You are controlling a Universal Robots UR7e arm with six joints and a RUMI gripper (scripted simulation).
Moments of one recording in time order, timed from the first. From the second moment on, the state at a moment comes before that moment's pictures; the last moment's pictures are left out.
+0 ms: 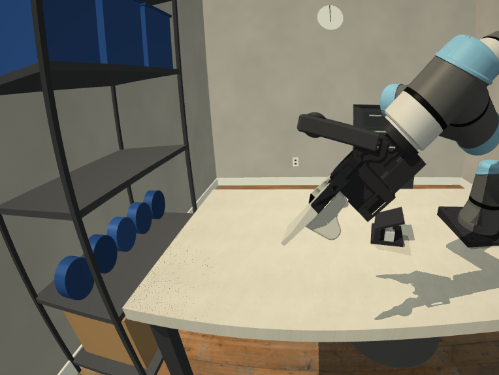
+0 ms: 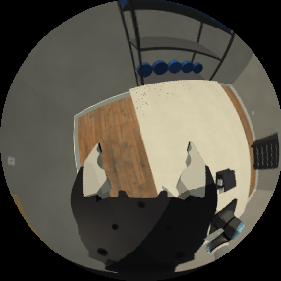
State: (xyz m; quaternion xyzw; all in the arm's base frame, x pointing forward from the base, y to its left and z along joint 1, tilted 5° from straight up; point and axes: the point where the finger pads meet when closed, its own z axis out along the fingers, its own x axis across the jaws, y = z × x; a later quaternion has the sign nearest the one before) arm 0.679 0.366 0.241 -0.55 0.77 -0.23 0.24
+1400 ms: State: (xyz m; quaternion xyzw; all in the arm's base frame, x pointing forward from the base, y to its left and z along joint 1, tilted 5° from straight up) arm 0.654 0.251 0.230 -0.57 0.78 -0.22 0.16
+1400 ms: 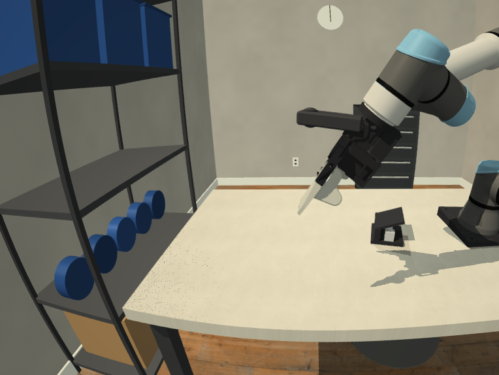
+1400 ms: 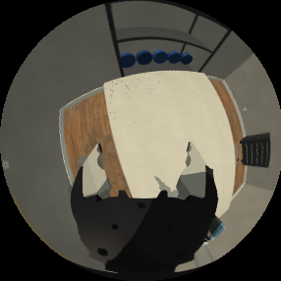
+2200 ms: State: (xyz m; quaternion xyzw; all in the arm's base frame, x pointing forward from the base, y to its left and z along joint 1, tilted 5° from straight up) arm 0.522 0.072 0.191 -0.60 0.79 -0.12 0.04
